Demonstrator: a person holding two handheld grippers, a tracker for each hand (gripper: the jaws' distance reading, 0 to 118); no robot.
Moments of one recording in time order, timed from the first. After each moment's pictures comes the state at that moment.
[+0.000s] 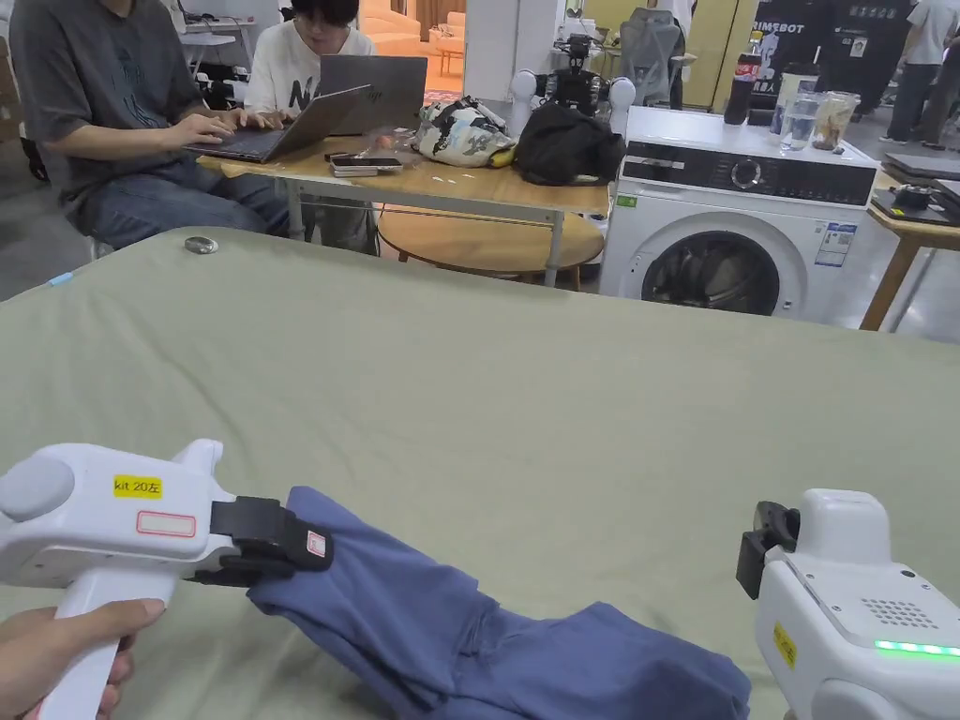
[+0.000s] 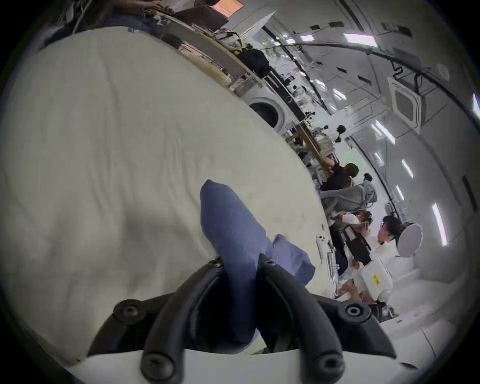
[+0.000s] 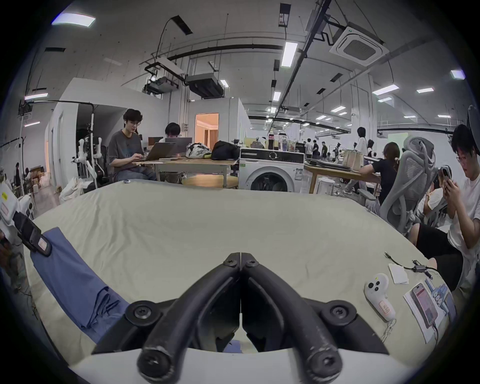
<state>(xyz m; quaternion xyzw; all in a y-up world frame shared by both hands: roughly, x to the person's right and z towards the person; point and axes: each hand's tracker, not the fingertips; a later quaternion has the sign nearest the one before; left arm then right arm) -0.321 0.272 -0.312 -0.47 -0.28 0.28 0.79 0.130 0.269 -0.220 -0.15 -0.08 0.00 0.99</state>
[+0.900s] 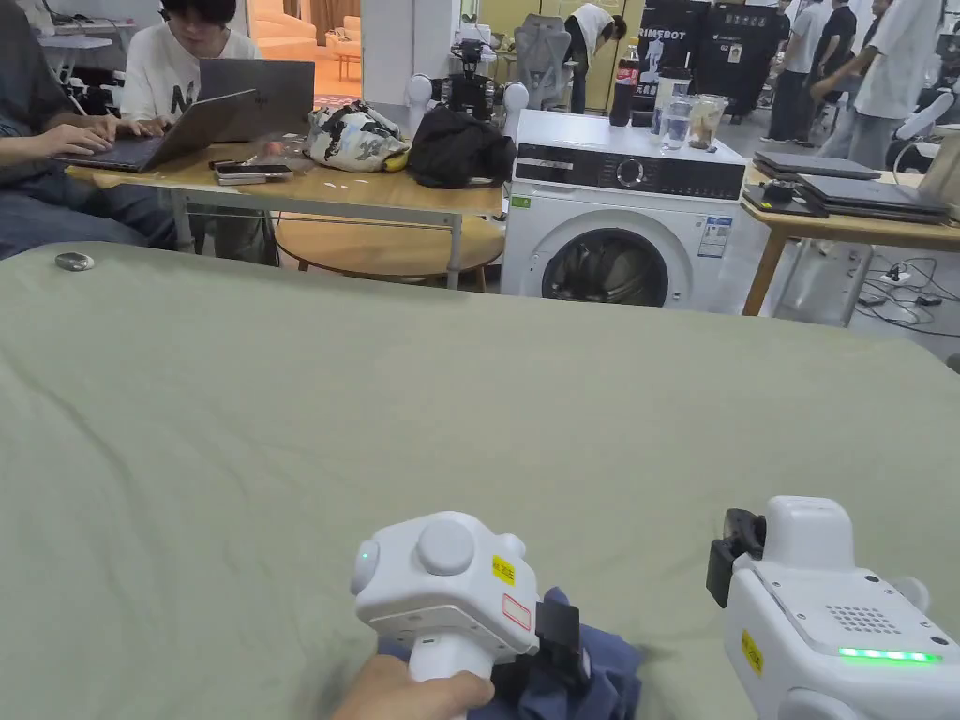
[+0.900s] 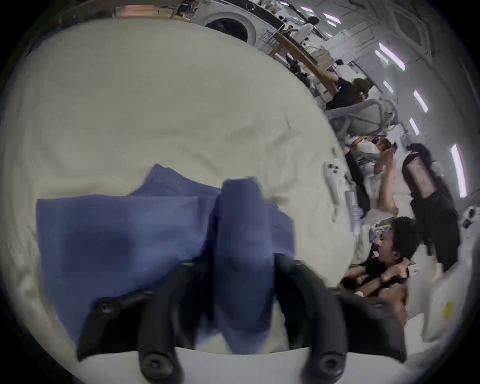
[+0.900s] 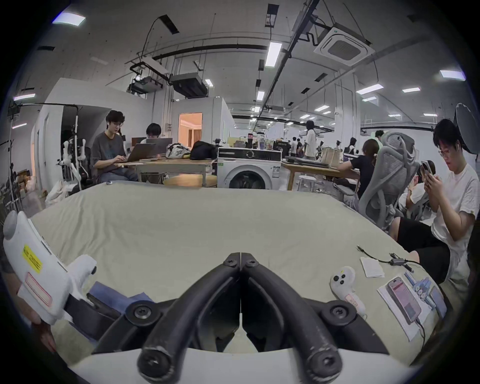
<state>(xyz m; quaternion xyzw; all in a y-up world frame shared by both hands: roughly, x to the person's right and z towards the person) -0.030 0.203 -0.320 -0.60 -0.36 0.14 0.70 0.180 0.271 -0.181 -0.15 -0.13 0.00 0.98</state>
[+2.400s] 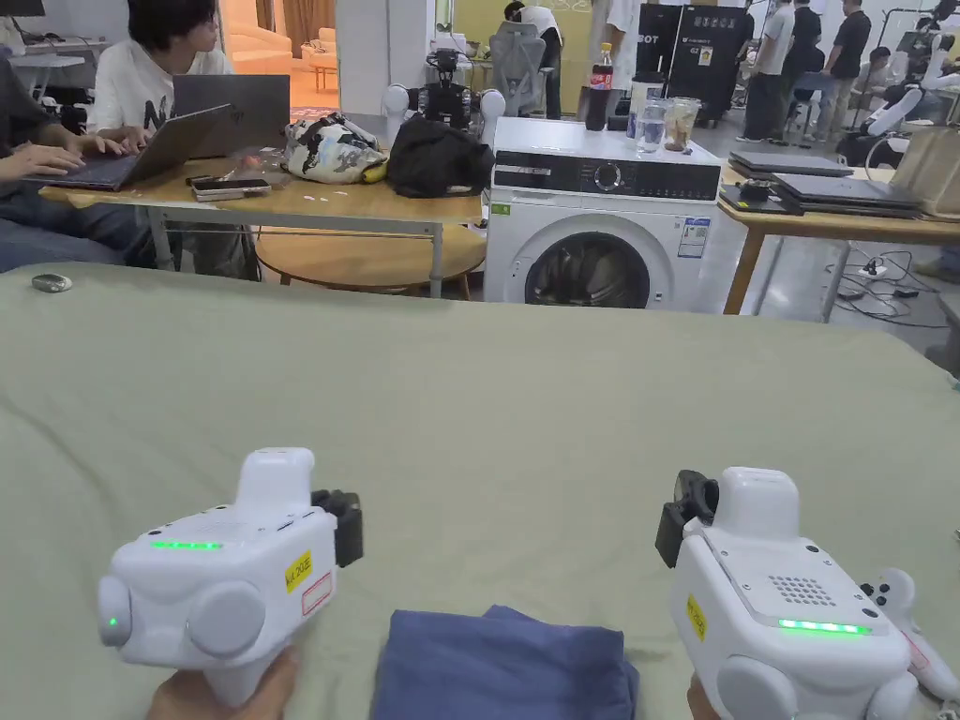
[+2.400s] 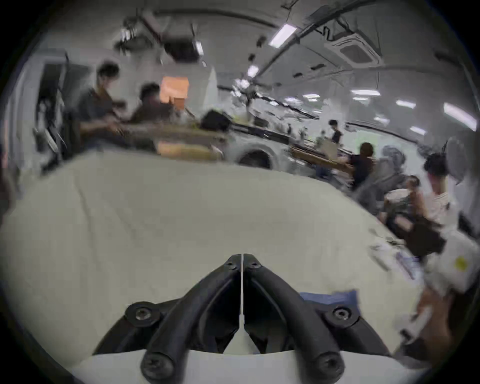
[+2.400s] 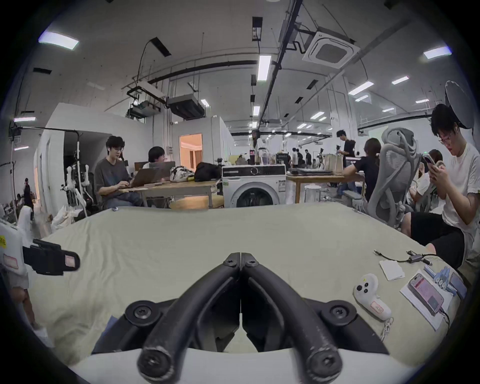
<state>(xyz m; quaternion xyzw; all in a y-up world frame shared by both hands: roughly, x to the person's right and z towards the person) -0.165 0.266 -0.298 -0.22 -0.19 0.04 0.96 0.160 0.272 -0.205 -0.09 -0.12 -0.04 0.99</state>
